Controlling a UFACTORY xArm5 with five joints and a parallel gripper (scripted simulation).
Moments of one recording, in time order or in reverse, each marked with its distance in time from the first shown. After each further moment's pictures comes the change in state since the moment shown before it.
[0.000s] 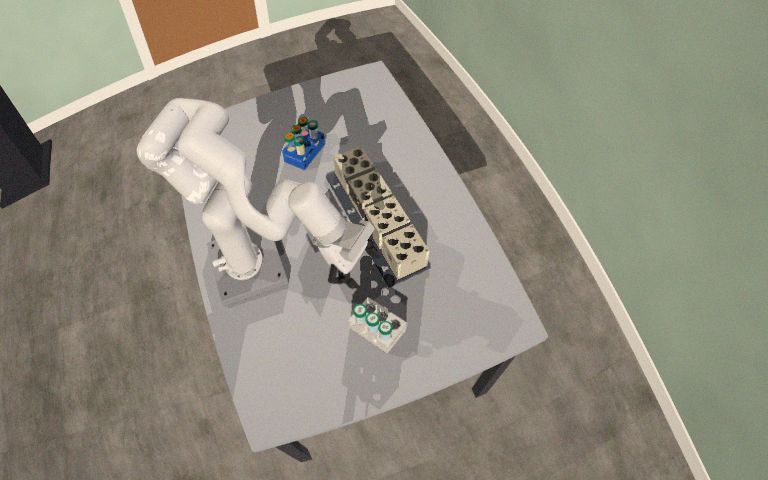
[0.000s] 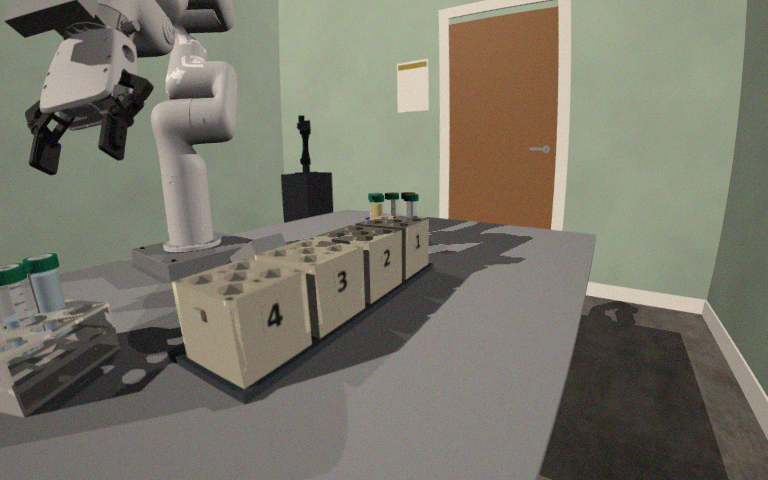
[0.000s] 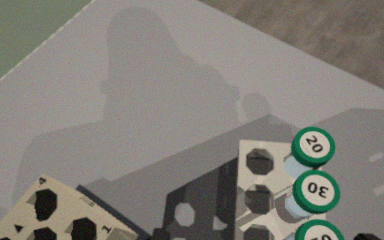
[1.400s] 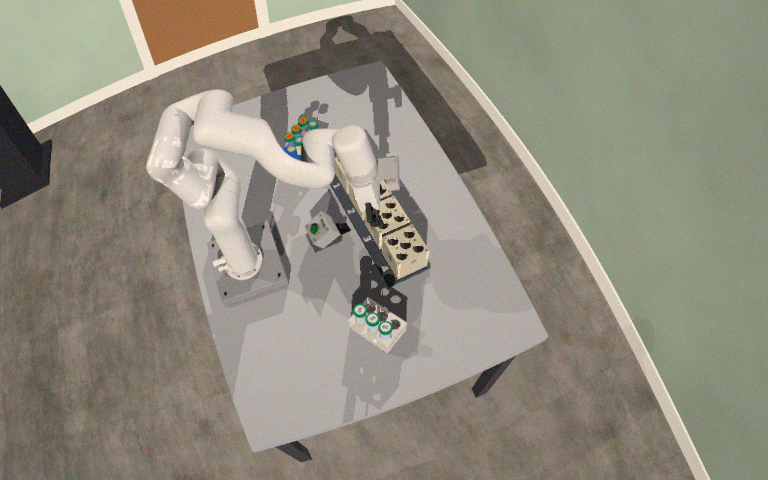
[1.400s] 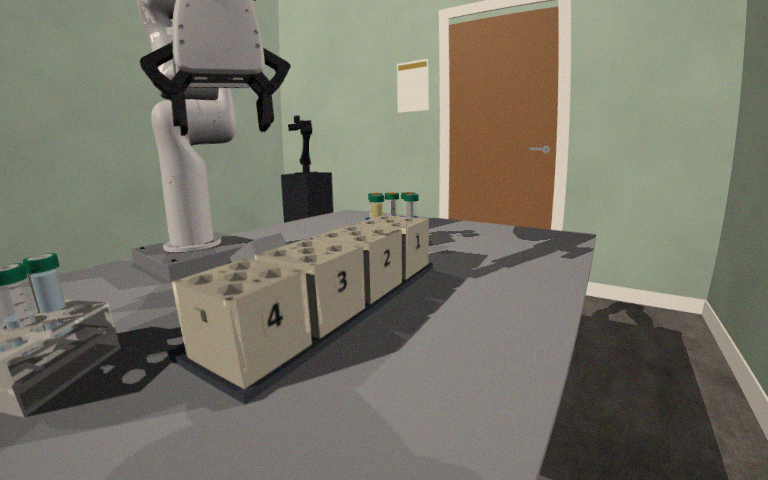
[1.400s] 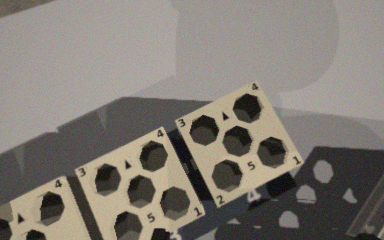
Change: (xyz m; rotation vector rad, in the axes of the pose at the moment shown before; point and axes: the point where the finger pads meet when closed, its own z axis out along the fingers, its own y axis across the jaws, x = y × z) arm -0.045 -0.155 -0.033 0.094 -0.282 -0.526
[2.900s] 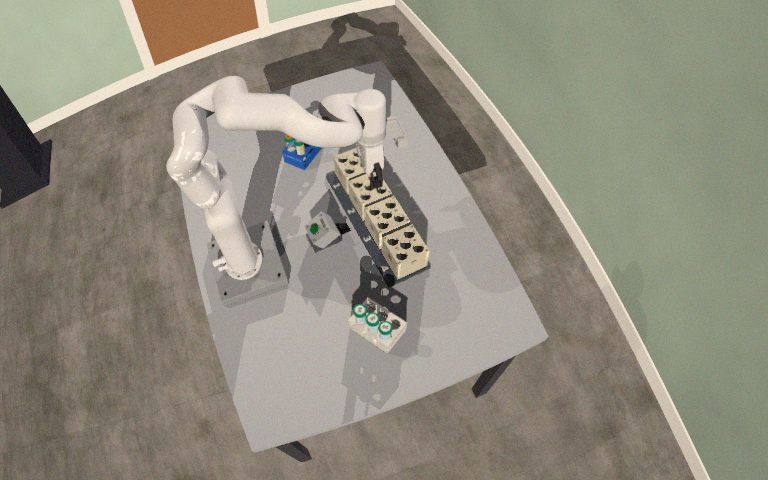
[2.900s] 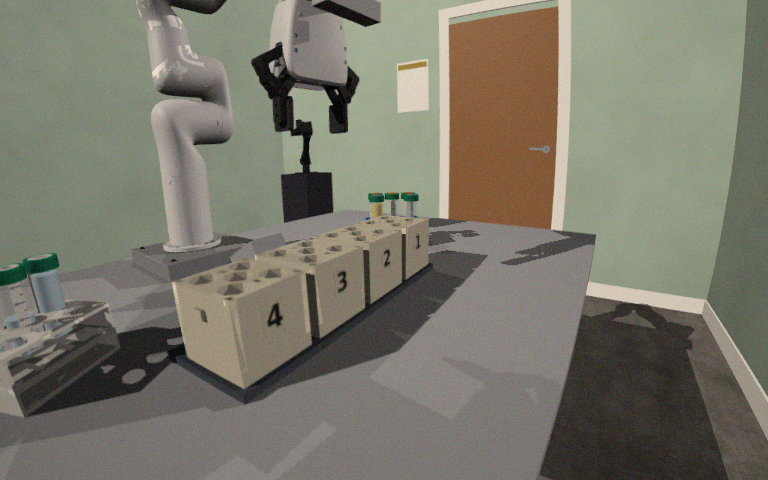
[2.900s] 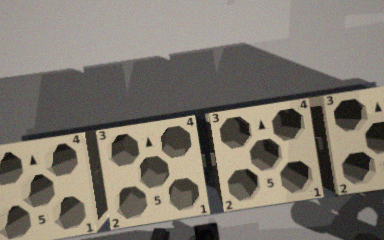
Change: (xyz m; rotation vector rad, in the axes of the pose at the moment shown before) arm -0.016 -0.114 0.001 0.012 -0.209 -0.312
